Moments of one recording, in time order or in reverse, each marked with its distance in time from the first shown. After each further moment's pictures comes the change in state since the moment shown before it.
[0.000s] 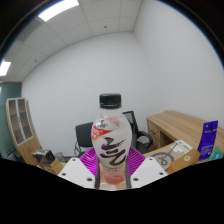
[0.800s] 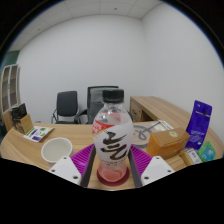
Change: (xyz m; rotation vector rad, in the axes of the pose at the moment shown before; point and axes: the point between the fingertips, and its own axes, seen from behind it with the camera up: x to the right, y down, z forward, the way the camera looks) arm 0.112 0.156 0.008 -0.214 0.179 -0.202
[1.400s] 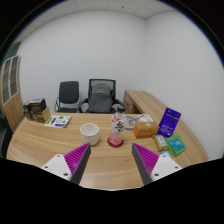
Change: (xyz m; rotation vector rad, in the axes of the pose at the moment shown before) arm -0.044 -0.034 -0.249 -0.168 0.090 -0.065
